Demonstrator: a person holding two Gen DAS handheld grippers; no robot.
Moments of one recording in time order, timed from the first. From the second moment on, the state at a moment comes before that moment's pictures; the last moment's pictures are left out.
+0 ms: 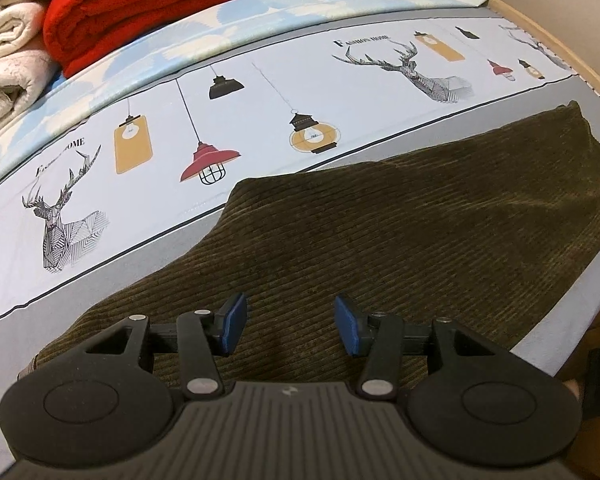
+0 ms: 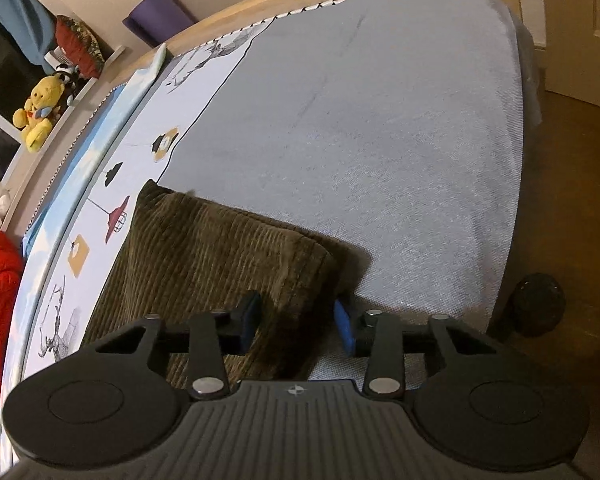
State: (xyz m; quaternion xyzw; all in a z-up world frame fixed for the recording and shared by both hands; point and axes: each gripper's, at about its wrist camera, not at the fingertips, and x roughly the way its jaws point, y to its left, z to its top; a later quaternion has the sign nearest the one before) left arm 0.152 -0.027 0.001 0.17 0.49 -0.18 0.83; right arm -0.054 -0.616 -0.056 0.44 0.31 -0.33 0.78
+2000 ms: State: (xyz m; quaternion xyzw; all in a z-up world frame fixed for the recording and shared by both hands) left arm 0.134 0.147 0.031 0.05 0.48 -0.08 0.87; right arm -0.009 -0.059 -0.025 -0.33 0.28 0.26 0.86
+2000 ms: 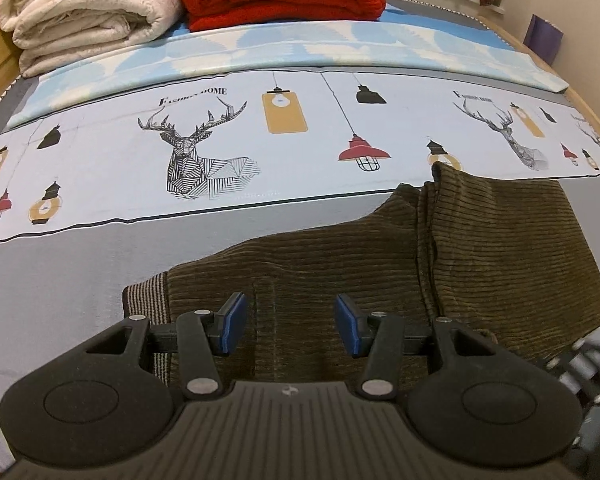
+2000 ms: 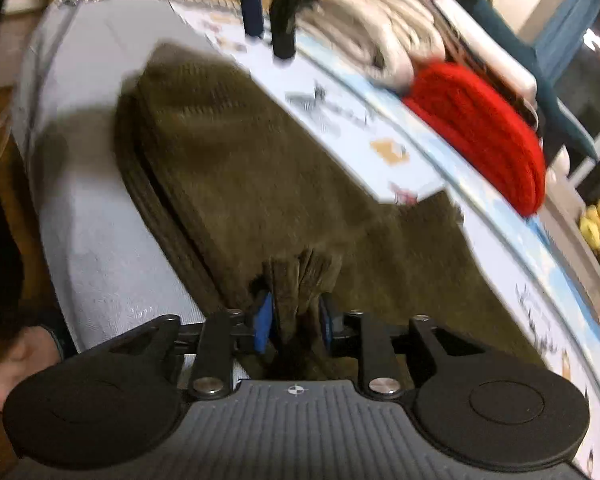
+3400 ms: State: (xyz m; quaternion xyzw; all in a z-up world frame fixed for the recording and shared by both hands) left arm 0.202 -0.011 -0.013 0.04 0.52 -0.15 0.84; right arm 0.032 -0.338 -0.030 0.17 0.51 0.01 0.84
